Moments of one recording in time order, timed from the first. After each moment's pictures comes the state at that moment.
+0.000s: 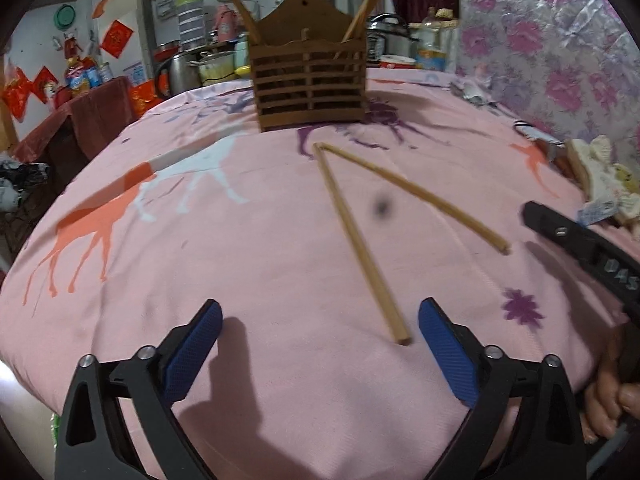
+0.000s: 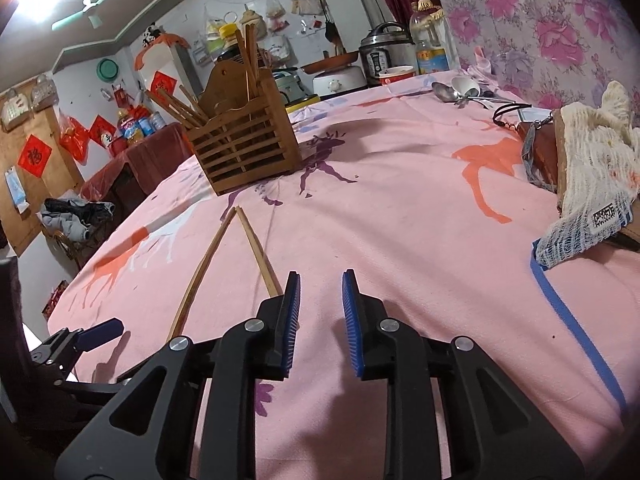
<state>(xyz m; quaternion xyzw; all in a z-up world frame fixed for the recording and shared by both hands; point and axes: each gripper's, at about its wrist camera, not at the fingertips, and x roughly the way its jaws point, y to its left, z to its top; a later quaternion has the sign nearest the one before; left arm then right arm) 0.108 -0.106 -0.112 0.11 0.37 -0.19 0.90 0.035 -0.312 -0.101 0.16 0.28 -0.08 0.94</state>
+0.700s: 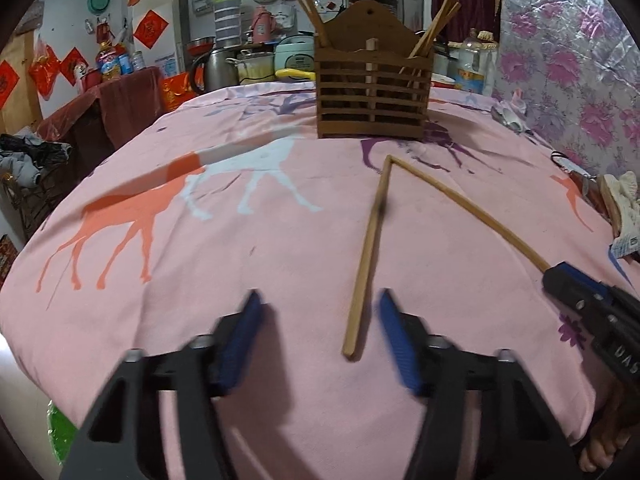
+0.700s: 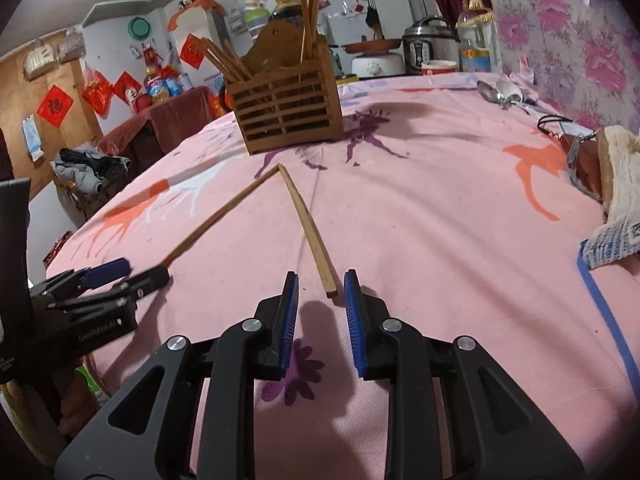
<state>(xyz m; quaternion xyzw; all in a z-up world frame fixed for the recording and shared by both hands) 0.130 -0.070 -0.109 0.07 0.36 -0.16 0.92 0.047 -0.277 -0.114 0.10 0.32 -0.03 0.94</state>
